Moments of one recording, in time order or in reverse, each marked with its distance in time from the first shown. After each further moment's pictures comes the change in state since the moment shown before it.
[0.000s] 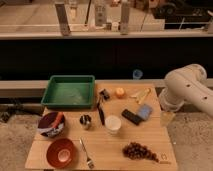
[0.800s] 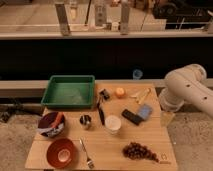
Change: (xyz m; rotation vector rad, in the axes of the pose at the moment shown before) arm -0.020 -0.001 0.011 0.000 0.015 -0.051
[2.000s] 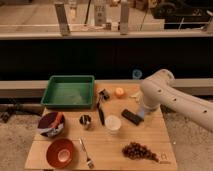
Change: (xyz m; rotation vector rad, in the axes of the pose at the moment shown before) arm -0.059 -0.018 0.043 0.001 -0.018 -0.155
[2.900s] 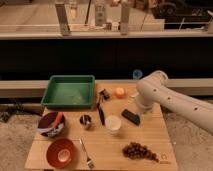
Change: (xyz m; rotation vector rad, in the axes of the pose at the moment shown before) arm -0.010 -0.016 0.030 -0.013 -0.046 -0.086
